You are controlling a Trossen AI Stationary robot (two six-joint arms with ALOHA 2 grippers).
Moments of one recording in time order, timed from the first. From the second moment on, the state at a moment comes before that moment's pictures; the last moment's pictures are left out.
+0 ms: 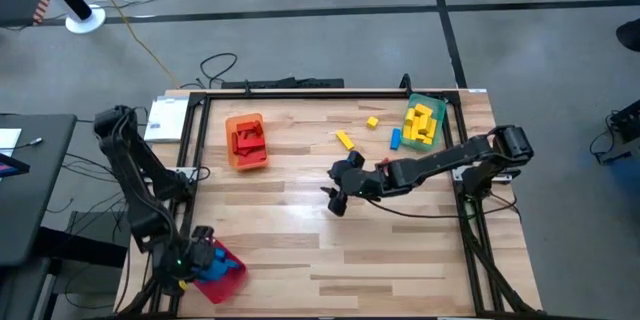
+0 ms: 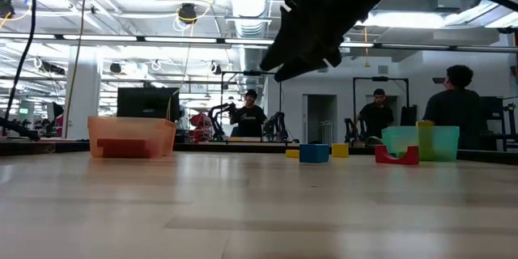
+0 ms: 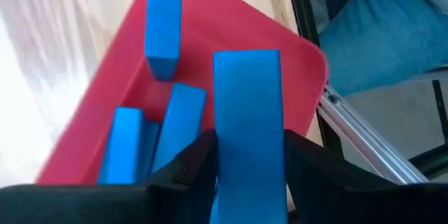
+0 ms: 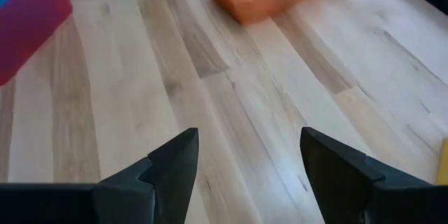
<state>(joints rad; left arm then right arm) -1.12 1.17 0.78 -0.61 -0.14 -0.90 0.15 1.66 1.06 -0.10 0.40 0.40</state>
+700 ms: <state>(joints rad) -1.15 1.18 0.74 -0.53 -0.15 -1.01 0.07 1.66 1.06 -0.34 0.45 0.50</state>
